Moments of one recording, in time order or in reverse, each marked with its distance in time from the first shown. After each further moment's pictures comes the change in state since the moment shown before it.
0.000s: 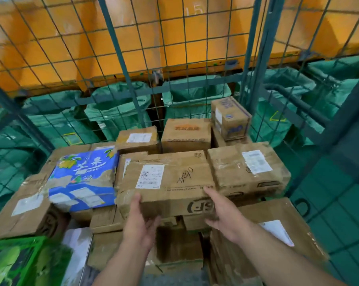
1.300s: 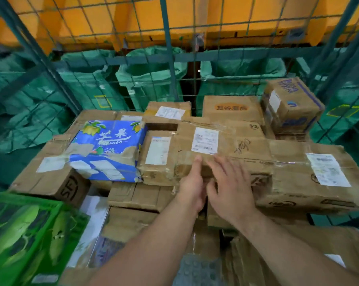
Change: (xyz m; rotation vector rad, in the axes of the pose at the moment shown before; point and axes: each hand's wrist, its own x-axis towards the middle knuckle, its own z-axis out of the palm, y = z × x) left_hand 0.089 -0.017 0.089 0.210 -0.206 -0.044; right_hand 0.089 -0.010 0.063 -1.516 0.304 -0.967
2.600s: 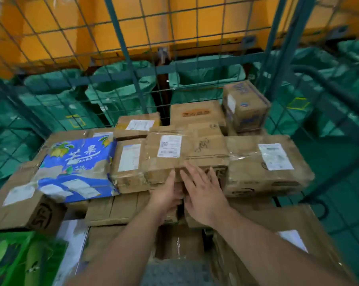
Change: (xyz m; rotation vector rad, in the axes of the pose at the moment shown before) left_hand -0.036 0.004 -0.004 0.637 0.073 -0.040; right_hand -0.014 0.028 -0.004 -0.113 -0.342 -0.099
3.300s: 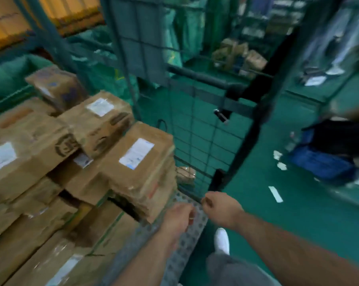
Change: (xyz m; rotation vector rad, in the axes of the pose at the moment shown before) left_hand -0.260 -0.243 0.131 0.728 -0.744 0.038; right_hand -0.464 -0.054 0.072 0.572 0.048 1.199
